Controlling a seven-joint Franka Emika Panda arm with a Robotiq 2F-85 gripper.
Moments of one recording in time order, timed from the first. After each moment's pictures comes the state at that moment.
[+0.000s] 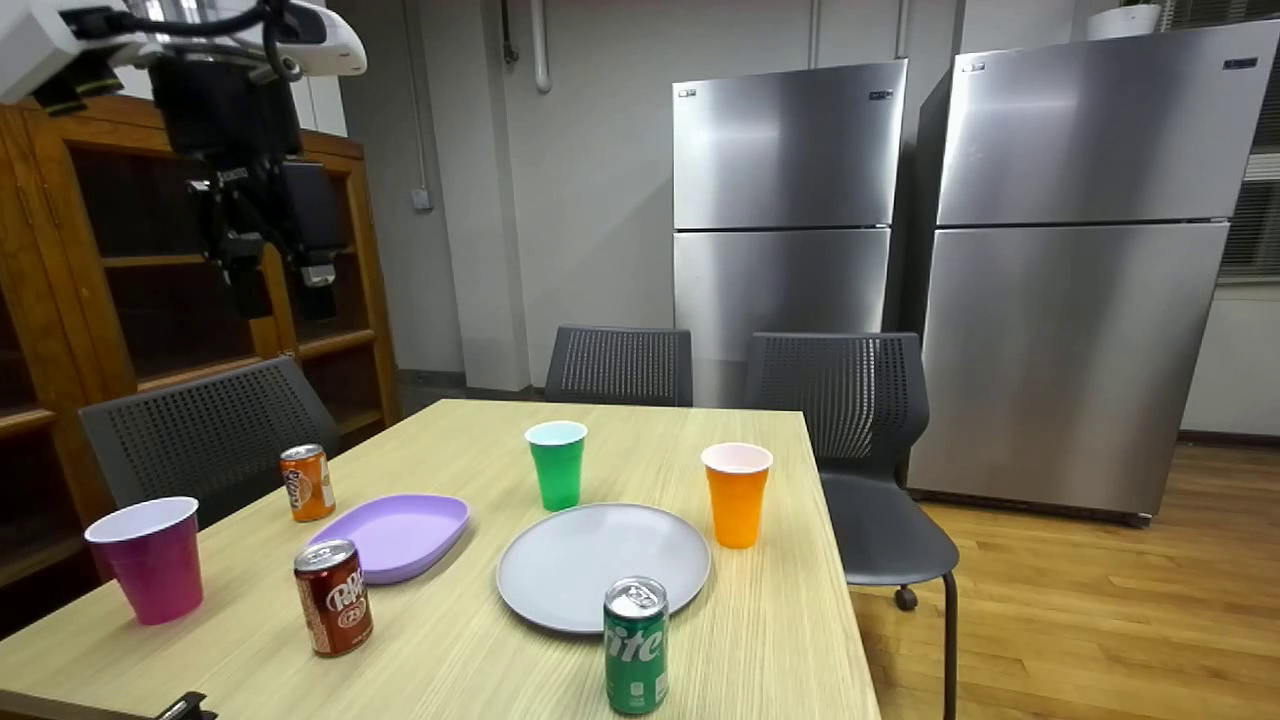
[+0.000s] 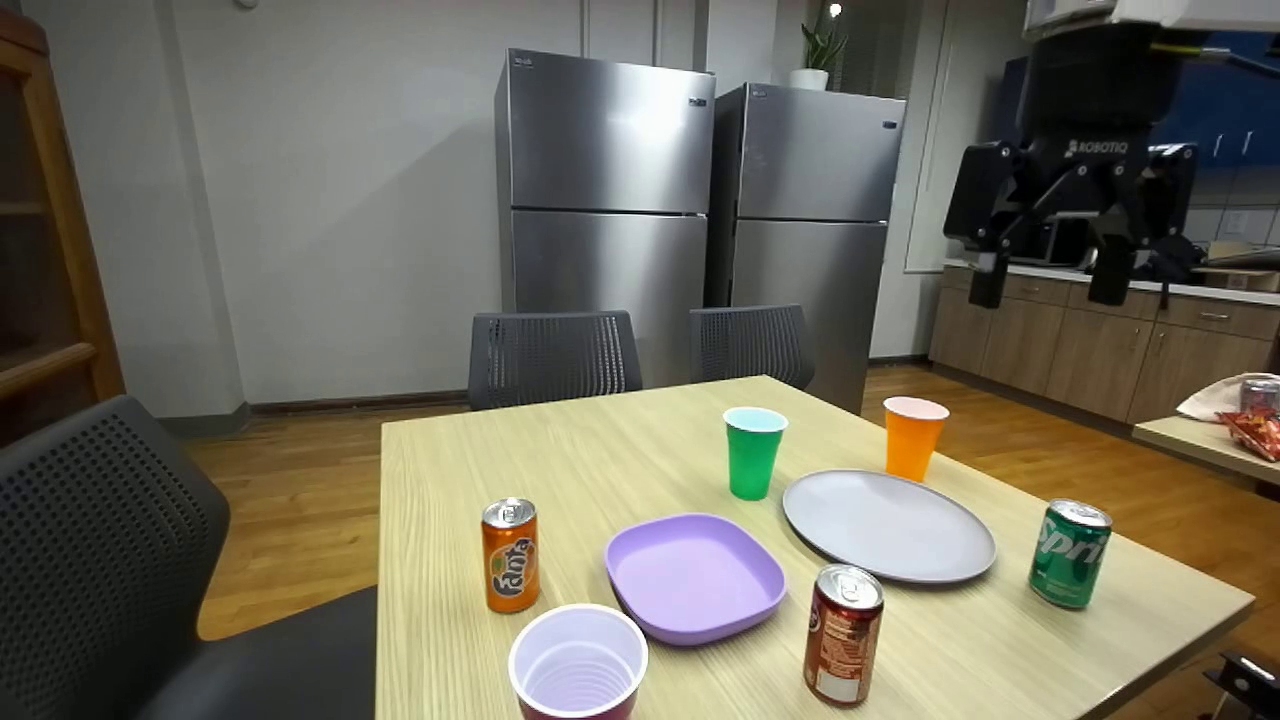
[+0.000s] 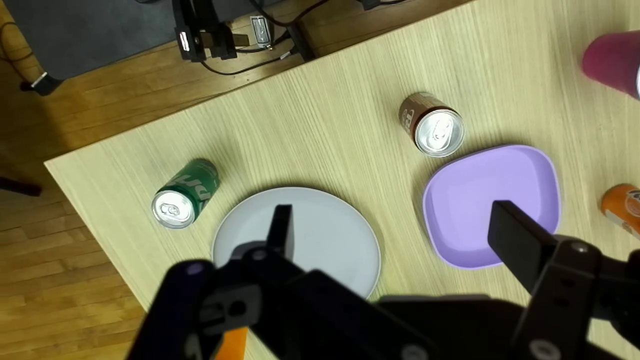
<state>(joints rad) 0.00 -0.75 0.14 -2.76 0.03 2.05 0.33</state>
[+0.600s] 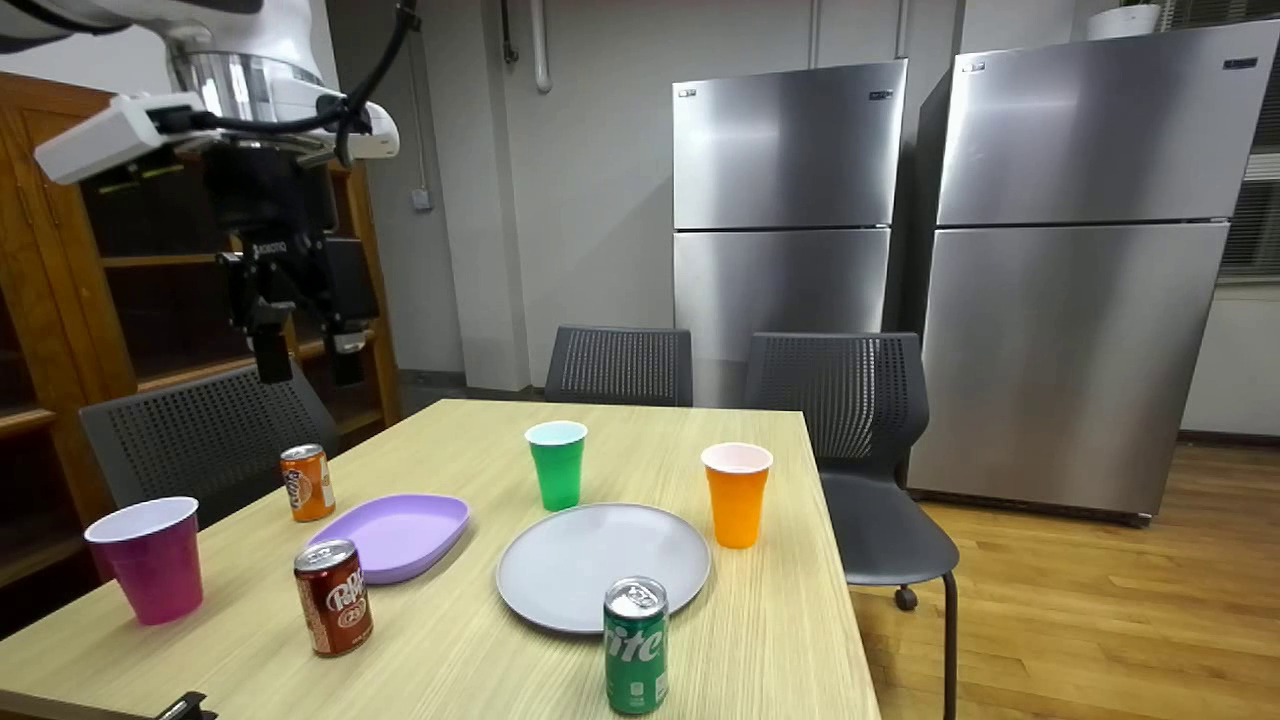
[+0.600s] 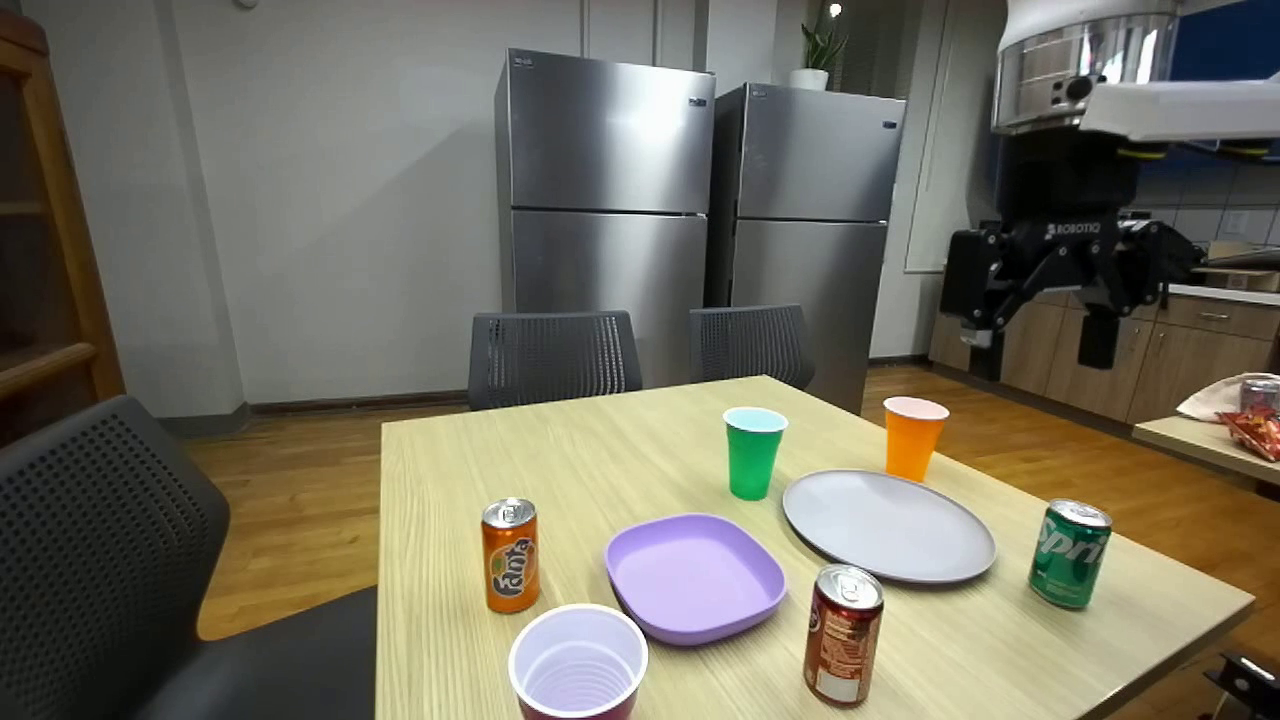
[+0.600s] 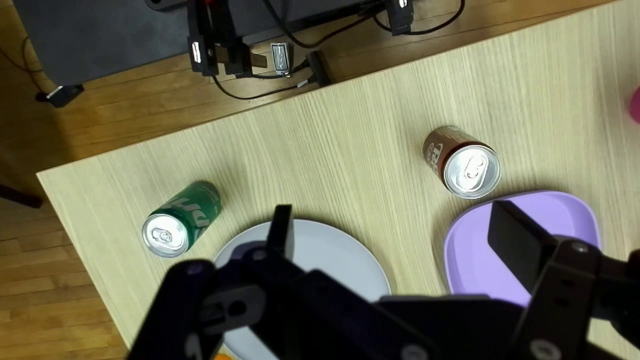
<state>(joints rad) 0.00 -0.60 0.13 -2.78 -0.01 2.12 0.28</state>
